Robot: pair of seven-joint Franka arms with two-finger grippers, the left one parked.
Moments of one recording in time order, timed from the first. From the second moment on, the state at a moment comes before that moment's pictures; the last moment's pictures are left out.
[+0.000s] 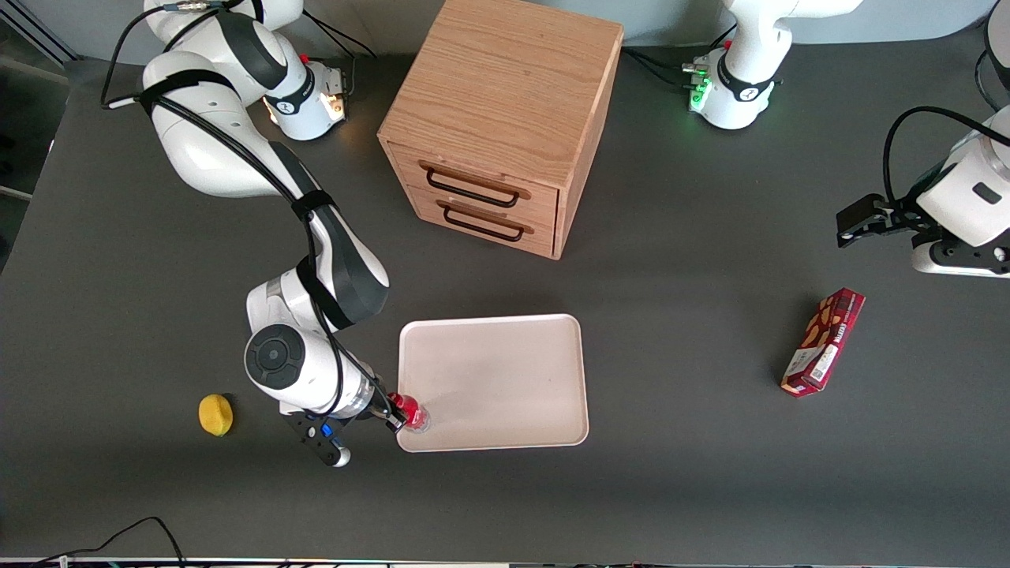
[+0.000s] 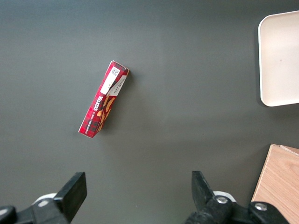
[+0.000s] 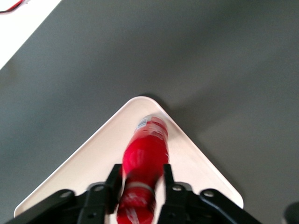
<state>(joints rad) 0.23 0.95 0.25 -0.93 -0.15 1.95 1.14</state>
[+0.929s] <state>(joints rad) -0.04 0.16 0.27 -1.30 -0.04 1.34 0.48</state>
